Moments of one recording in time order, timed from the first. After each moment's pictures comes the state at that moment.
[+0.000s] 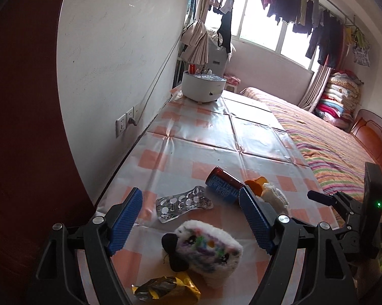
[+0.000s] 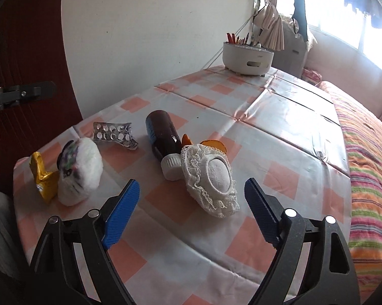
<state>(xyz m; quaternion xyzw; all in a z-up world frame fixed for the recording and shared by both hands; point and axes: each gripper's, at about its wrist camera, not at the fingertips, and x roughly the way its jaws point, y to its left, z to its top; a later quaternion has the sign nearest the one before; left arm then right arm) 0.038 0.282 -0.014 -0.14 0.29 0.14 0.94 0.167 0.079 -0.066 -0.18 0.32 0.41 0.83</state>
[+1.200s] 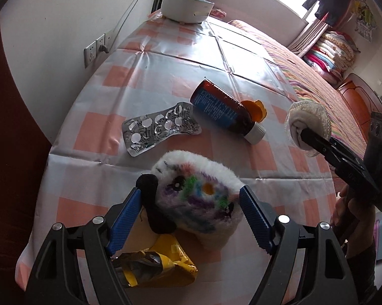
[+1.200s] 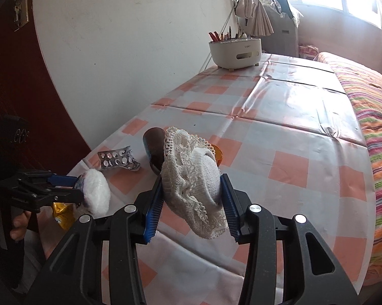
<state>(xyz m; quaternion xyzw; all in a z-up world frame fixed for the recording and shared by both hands) 0.074 0.285 -0.080 -0.19 0.47 0.04 0.86 0.187 0.049 -0.058 -0.05 0.35 0.43 0.83</state>
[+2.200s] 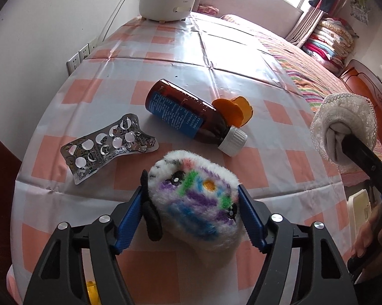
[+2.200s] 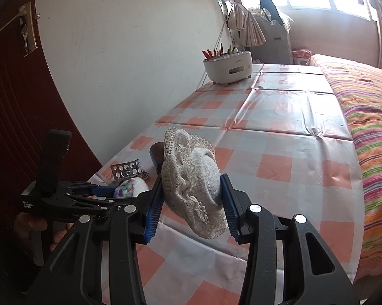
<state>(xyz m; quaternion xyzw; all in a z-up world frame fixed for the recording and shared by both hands) 0.123 0.234 -0.090 -0.15 0.47 0.05 0.87 0.172 -0.004 -0.038 0.01 0.33 0.42 0.84</state>
